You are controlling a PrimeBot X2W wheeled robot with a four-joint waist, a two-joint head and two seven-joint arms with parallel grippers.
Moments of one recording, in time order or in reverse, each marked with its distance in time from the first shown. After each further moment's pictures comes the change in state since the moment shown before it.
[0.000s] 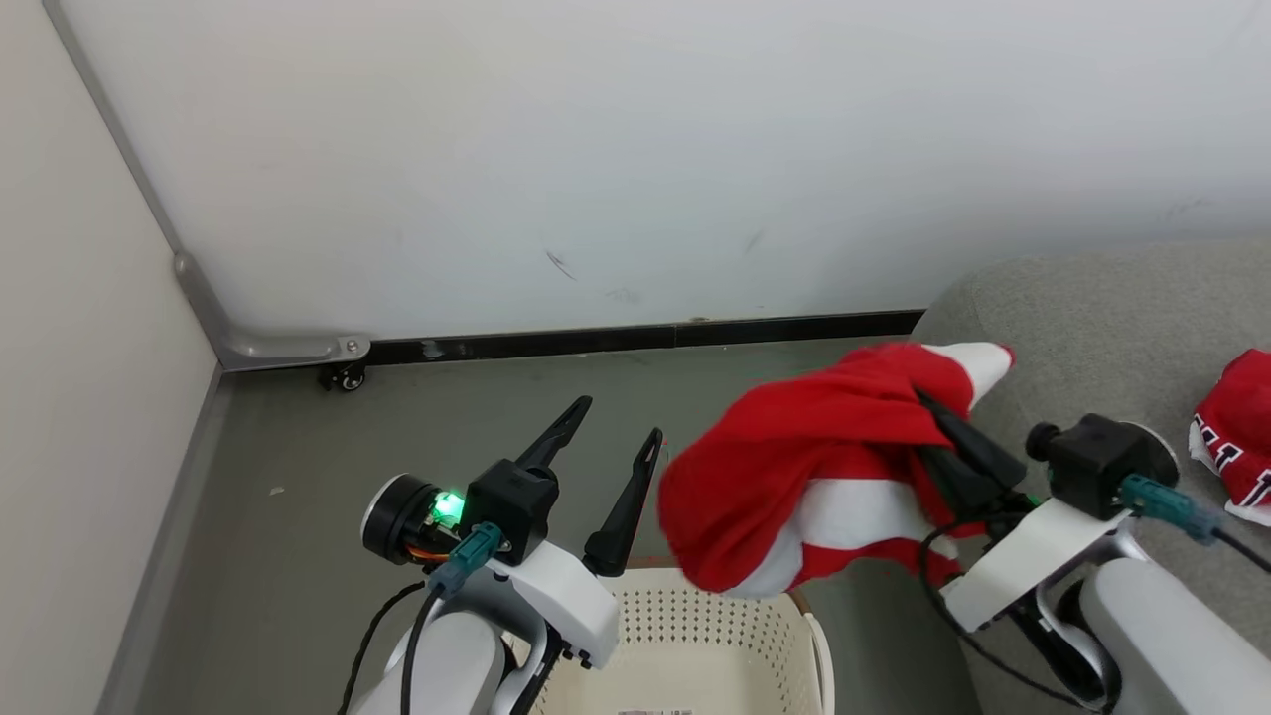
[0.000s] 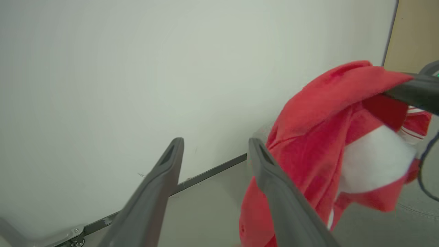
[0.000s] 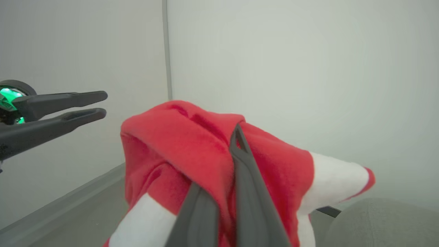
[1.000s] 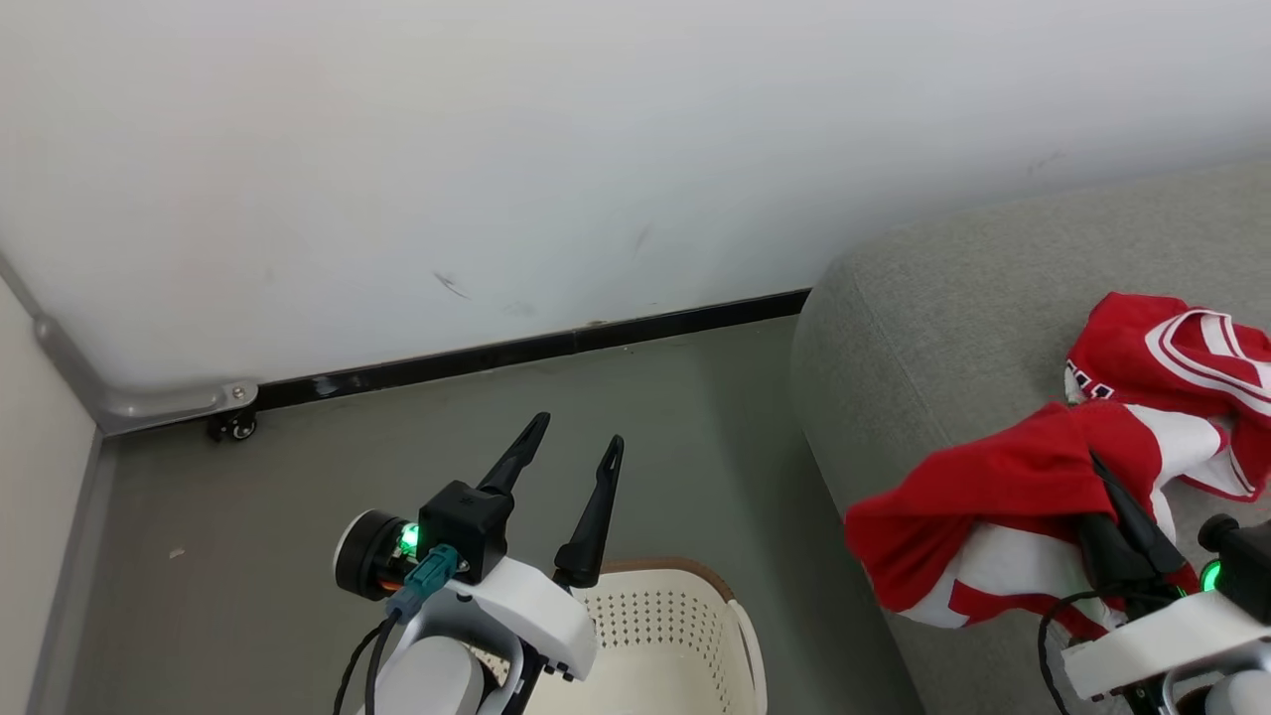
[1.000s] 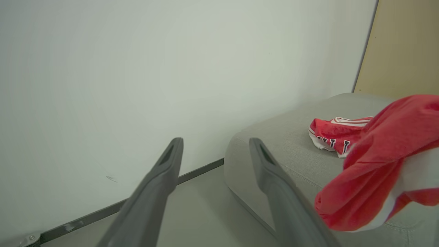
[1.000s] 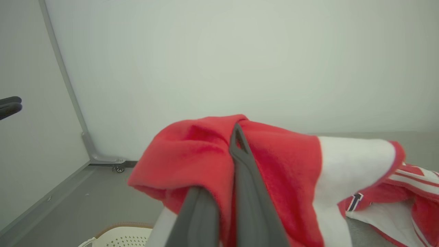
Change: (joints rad) left arm 0.061 -0.002 0.067 -0.010 -0.055 0.027 -0.037; right arm 0.295 0.039 -0.399 -0.082 -0.077 0.000 -0.035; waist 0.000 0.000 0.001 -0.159
